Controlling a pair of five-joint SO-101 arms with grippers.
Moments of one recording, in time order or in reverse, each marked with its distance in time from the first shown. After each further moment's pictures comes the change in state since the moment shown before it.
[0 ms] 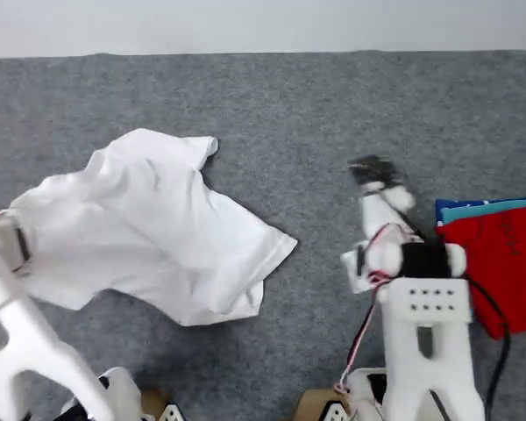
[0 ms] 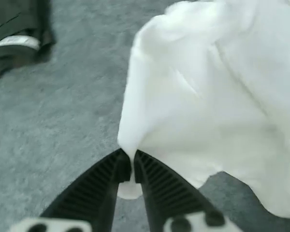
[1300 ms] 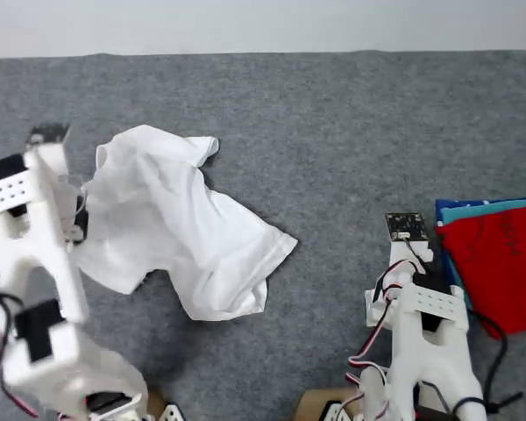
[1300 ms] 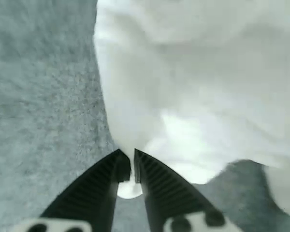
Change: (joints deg) left arm 16.9 34.6 -5.9 -10.1 -1.8; right arm 20.0 13.6 29.1 -27.8 -2.9
